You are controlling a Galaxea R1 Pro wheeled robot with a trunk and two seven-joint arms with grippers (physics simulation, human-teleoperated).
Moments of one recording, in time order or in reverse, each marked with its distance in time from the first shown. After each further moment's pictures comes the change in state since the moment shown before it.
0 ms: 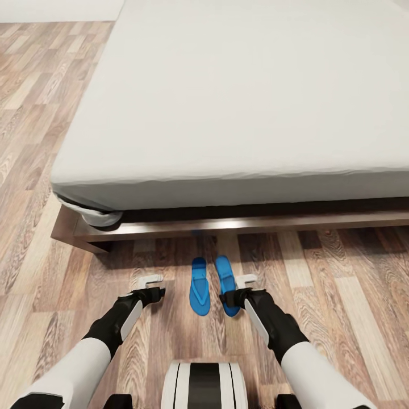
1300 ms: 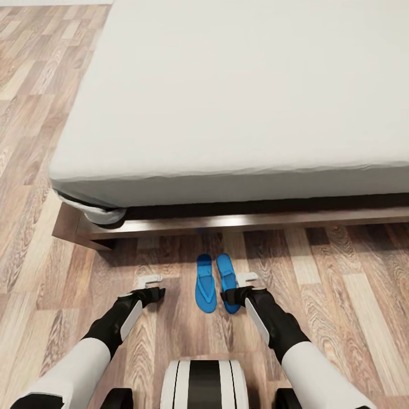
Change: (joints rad) left arm 0.000 0.002 0.000 0.000 0.000 0.001 -0.001; right arm 0.001 -0.002 -0.006 -0.014 -0.002 -0.013 -0.013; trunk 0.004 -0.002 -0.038
